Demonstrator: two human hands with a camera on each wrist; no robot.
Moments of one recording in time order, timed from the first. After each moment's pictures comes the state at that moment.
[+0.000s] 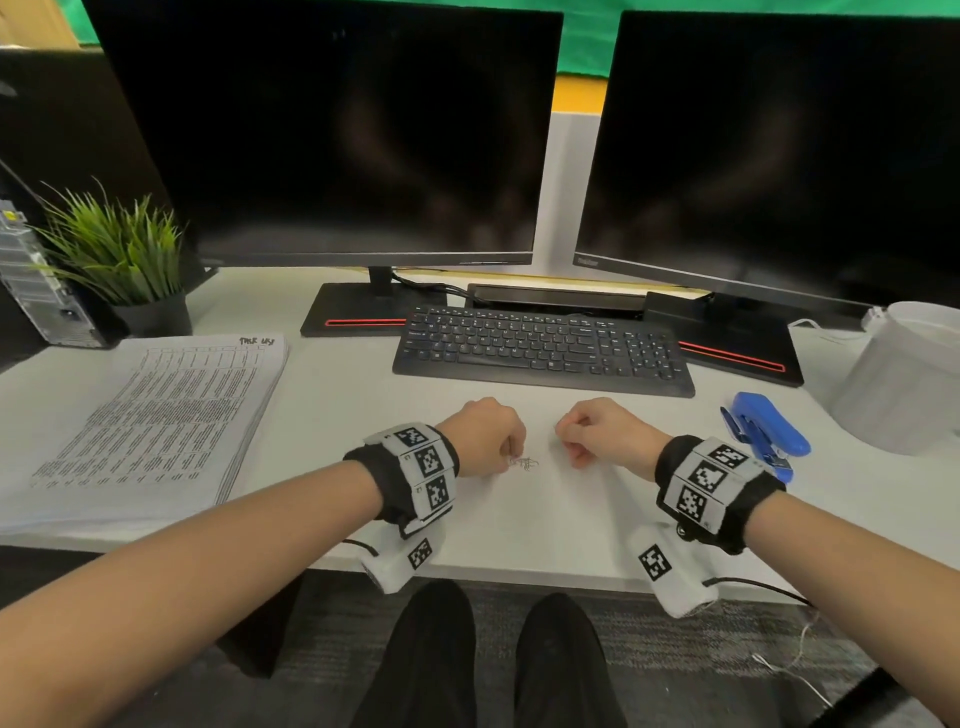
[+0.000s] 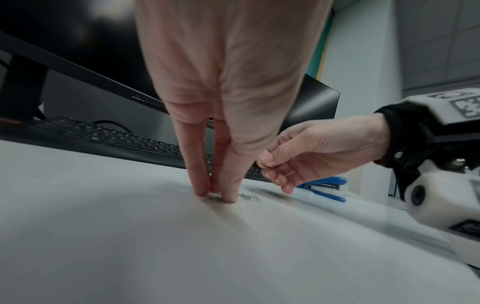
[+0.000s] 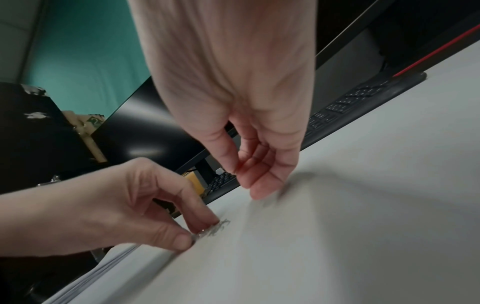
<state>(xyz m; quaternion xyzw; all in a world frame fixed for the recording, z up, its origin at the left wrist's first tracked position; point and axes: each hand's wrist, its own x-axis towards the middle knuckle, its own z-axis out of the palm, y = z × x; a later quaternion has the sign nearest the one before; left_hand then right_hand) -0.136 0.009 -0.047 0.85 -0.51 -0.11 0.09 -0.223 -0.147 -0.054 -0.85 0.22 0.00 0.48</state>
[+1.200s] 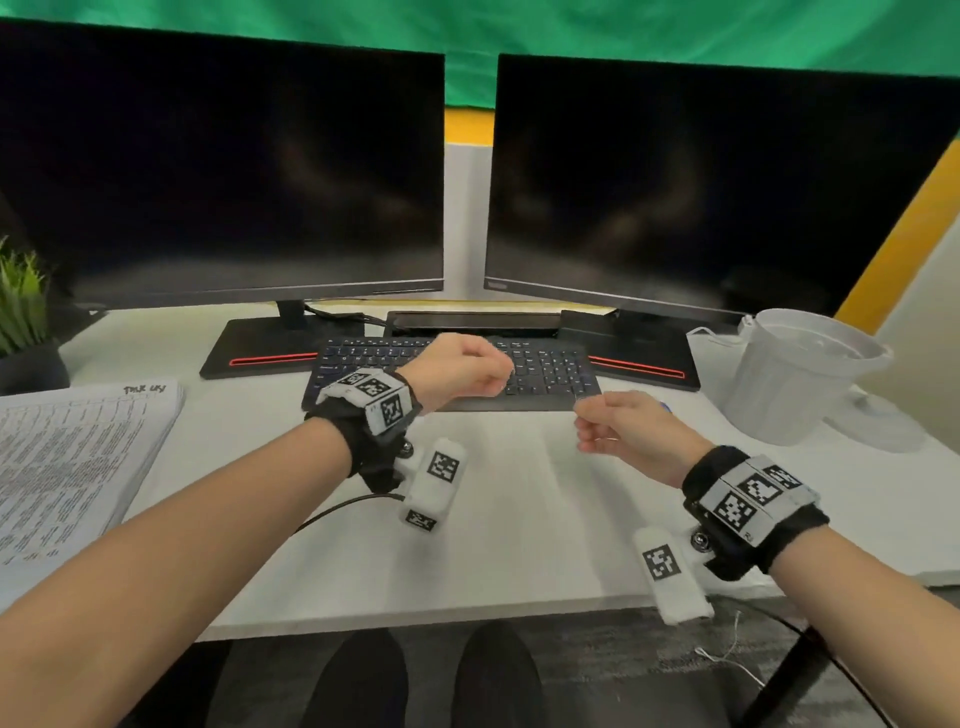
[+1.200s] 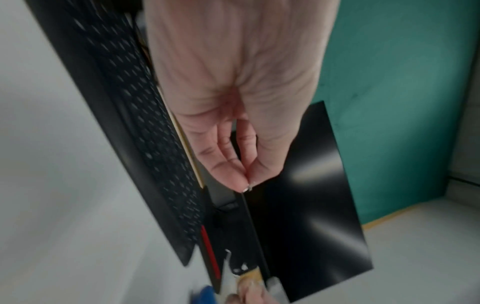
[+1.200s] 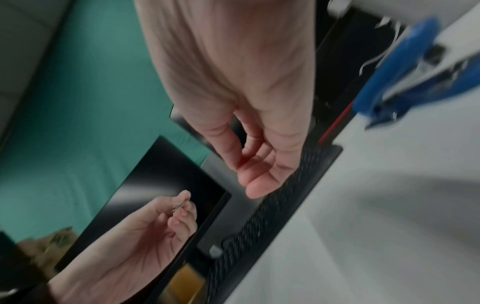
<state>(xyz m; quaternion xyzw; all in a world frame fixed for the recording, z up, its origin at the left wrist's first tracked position) -0.124 -0.075 0.010 0.68 -0.35 -0.31 0.57 -0.298 -0.217 -0.011 -0.71 0.26 -0.11 0.65</state>
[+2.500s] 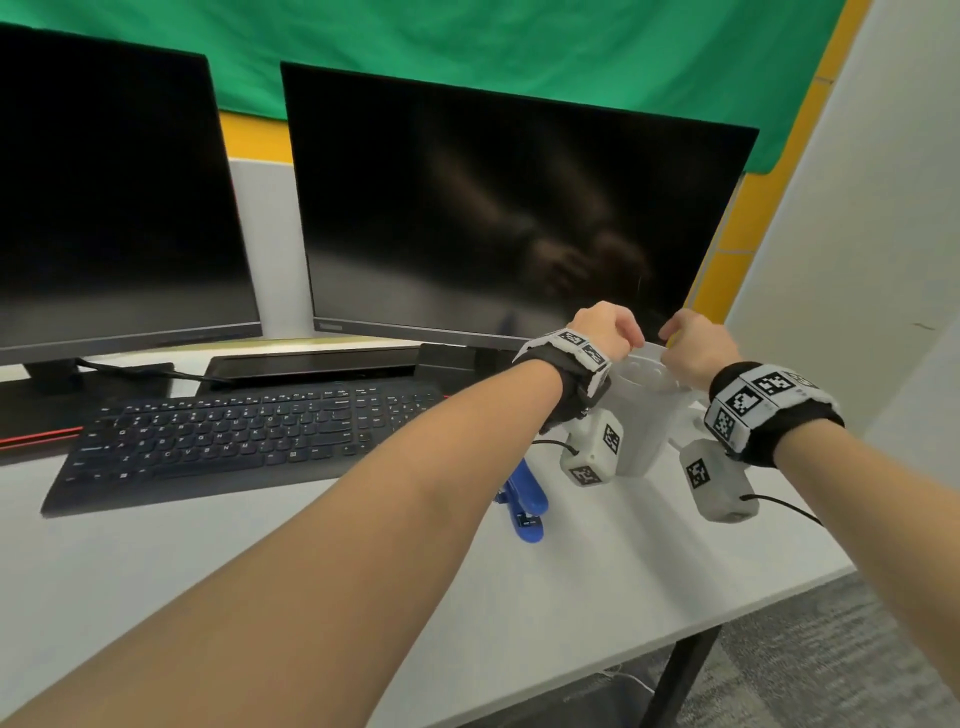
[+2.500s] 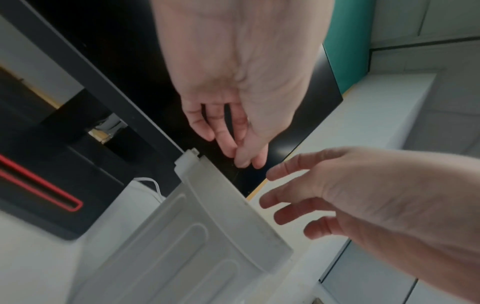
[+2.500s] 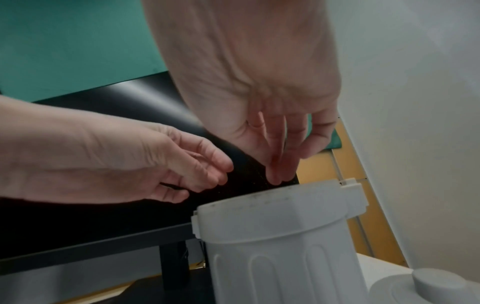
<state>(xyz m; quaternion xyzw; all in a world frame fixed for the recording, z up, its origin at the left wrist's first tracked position) -0.262 -0.392 0.059 0.70 -0.56 -0.15 0.42 -0.380 -0.441 0.074 -0.81 0.54 -0.22 0.10</state>
